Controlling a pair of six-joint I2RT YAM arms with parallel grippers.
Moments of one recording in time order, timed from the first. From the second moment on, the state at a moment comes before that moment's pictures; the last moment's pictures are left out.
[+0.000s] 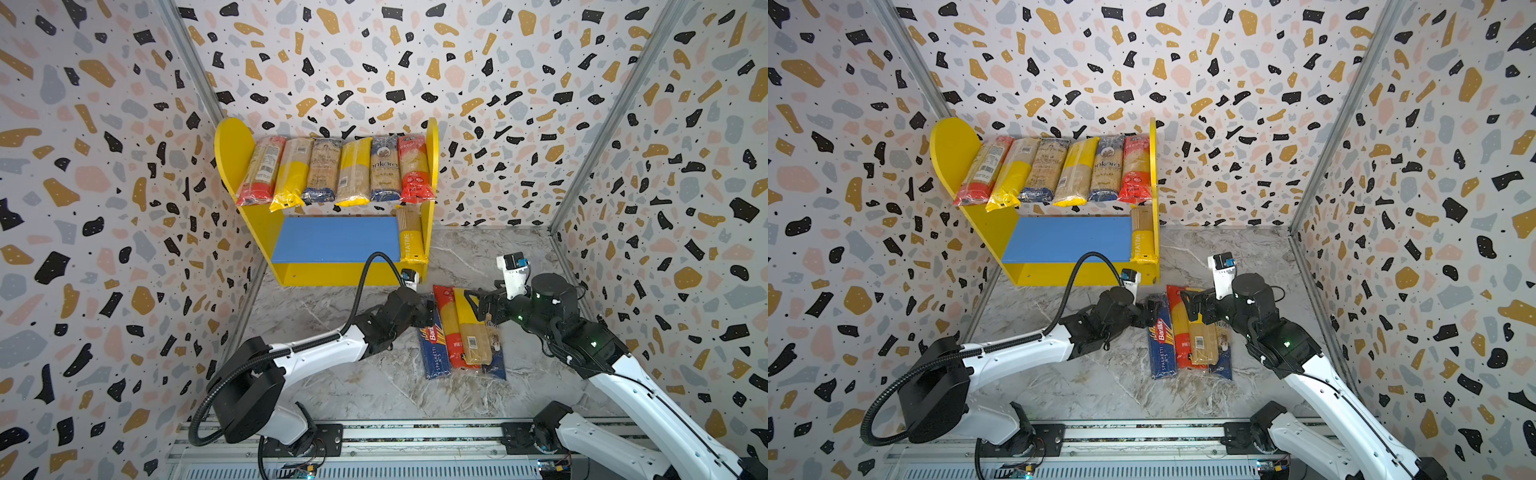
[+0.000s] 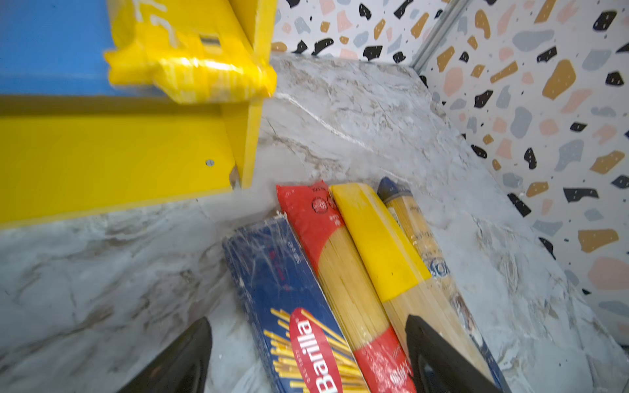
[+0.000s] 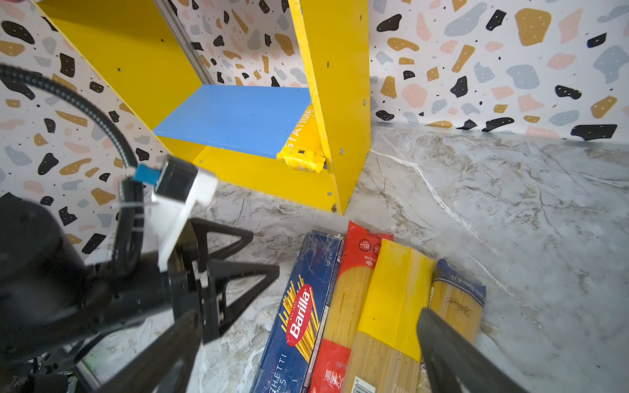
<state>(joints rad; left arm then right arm) -0.92 1.45 0.86 0.02 -0.26 -0.54 0.61 0.84 0.97 -0.54 -0.01 0.27</state>
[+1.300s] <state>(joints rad) -1.29 1.75 0.90 -0.16 -0.59 -0.80 0.61 0.63 0.90 -0.65 -0.04 0.34</state>
